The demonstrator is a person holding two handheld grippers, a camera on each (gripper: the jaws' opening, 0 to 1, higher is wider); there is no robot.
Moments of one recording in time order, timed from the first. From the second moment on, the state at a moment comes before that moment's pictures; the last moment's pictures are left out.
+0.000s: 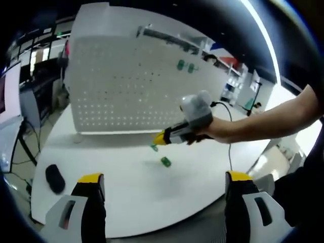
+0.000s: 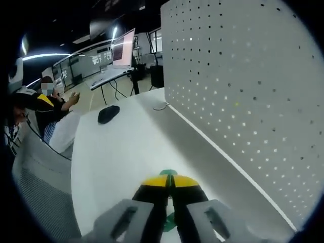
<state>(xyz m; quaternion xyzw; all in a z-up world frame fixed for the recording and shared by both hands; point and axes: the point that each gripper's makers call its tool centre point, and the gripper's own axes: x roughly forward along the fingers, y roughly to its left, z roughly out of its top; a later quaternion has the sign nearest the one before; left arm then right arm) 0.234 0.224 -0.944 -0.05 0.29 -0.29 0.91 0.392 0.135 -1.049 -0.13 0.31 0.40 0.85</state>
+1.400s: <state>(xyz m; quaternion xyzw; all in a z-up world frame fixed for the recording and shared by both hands) 0.272 0.204 -0.913 -0.07 0.24 -0.28 0.93 0.286 0.165 -0.868 0.14 0.14 0.40 0.89</state>
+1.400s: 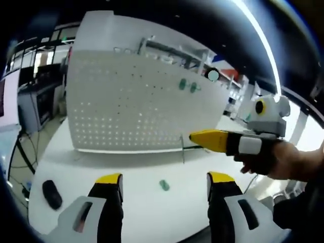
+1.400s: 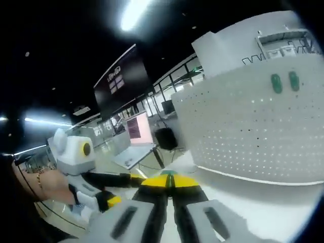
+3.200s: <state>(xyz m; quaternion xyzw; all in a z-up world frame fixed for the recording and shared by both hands) 0.259 0.195 -0.896 -0.14 0.22 -0.32 0.91 0.255 0.186 -0.849 0.20 0.16 0.44 0.86</state>
